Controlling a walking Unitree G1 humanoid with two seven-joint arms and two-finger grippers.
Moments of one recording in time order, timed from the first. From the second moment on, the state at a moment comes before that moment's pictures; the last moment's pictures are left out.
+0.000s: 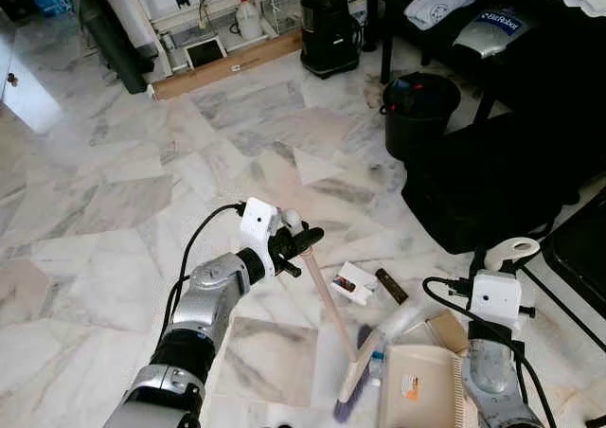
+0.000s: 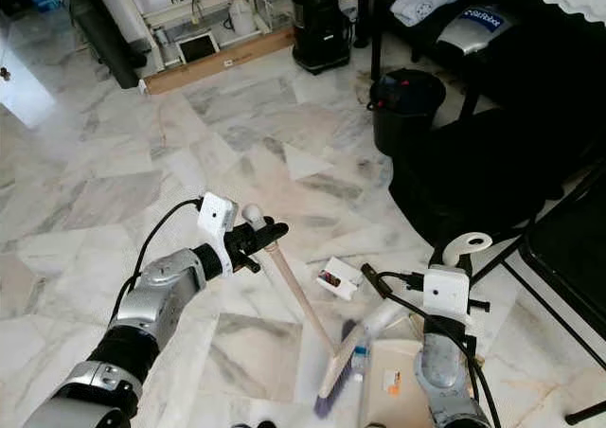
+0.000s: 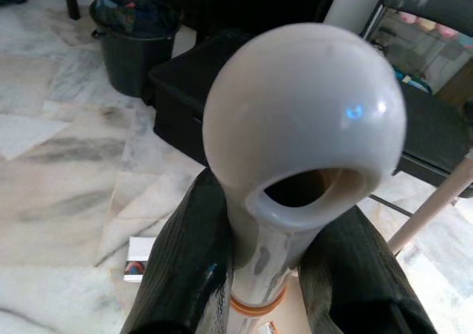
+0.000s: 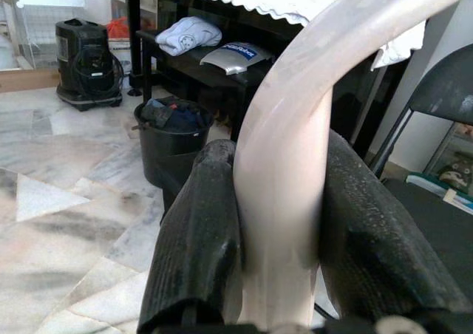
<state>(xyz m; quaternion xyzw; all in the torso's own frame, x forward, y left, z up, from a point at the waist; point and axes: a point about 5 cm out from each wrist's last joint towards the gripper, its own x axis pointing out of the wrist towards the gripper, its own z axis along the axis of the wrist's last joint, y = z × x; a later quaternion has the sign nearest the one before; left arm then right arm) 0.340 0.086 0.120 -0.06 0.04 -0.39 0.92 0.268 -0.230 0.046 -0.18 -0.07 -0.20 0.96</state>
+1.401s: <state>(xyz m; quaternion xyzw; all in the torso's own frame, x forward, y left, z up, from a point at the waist) 0.358 0.153 0.197 -0.06 -0.11 -0.18 0.98 0.281 -0.237 0.053 -0.11 -0.06 -0.20 0.97</state>
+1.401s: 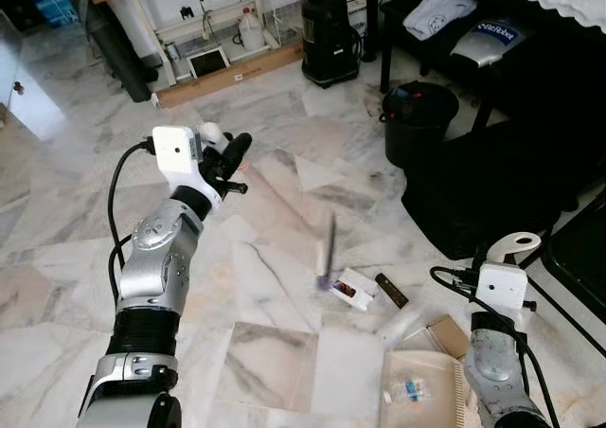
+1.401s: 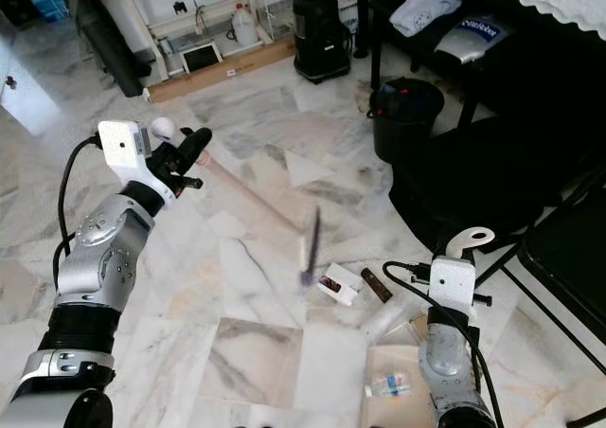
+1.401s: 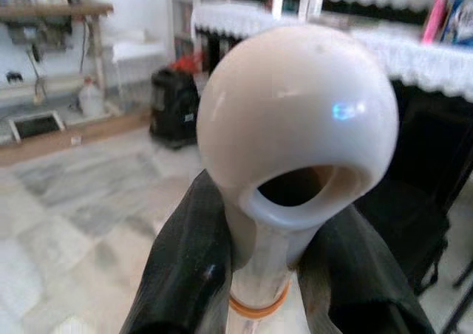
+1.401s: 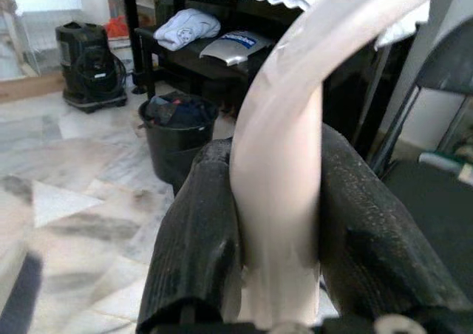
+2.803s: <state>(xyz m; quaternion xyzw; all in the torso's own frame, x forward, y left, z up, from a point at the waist) 0.352 0.121 0.151 -0.05 -0.02 -0.29 0.96 0.278 -0.225 0.056 0.02 -0.08 -0.17 0.98</state>
